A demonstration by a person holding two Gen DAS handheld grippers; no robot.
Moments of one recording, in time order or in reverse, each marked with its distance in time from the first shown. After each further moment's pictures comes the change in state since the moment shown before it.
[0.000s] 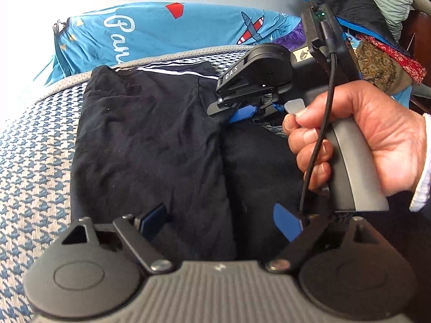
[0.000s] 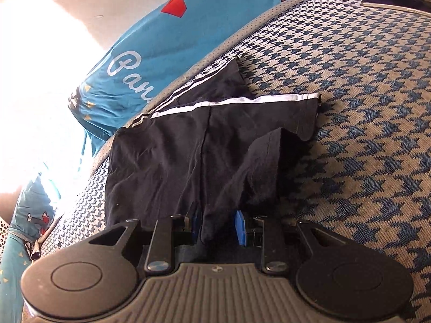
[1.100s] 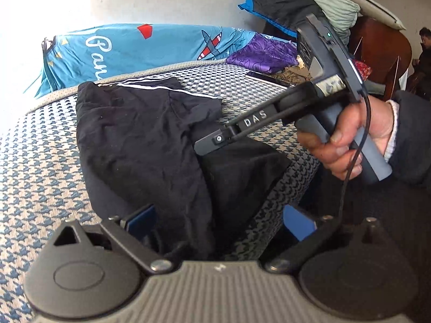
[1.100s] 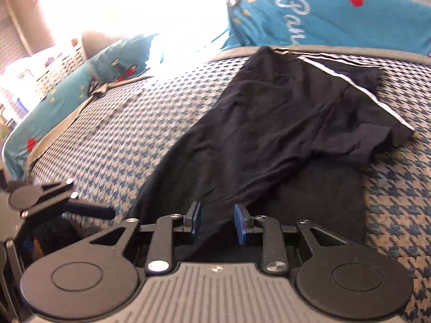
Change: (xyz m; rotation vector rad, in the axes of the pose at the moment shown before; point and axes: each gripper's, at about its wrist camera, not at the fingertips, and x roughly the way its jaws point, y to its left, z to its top) left arm -0.080 0.018 -0.037 0.098 -0.066 -0.156; right arm -0.074 0.047 -0.066 -0.580 0.209 0.192
